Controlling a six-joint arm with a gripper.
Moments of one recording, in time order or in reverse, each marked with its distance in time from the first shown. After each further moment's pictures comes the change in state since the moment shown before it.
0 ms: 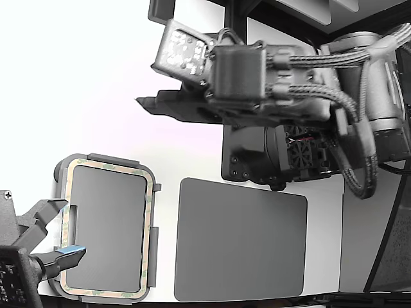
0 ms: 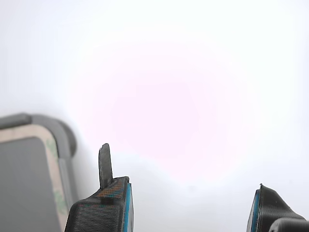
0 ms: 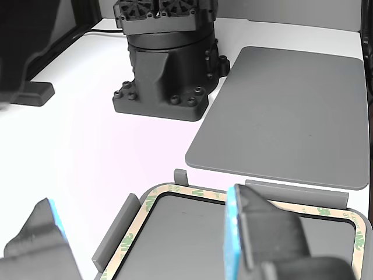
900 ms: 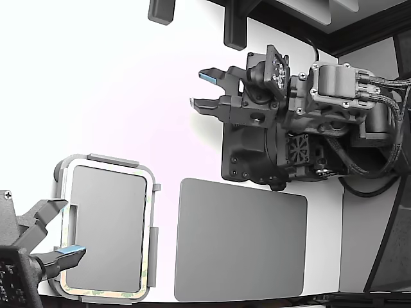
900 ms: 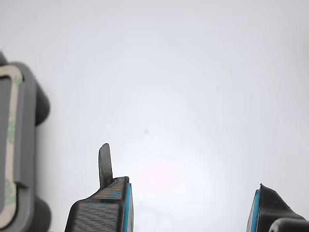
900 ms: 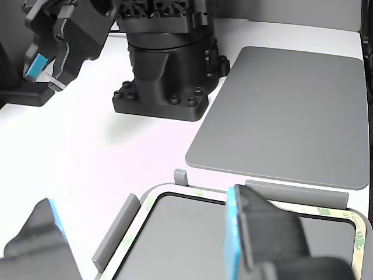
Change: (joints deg) arm -9.8 69.4 76.1 -29.4 -9.6 -10.5
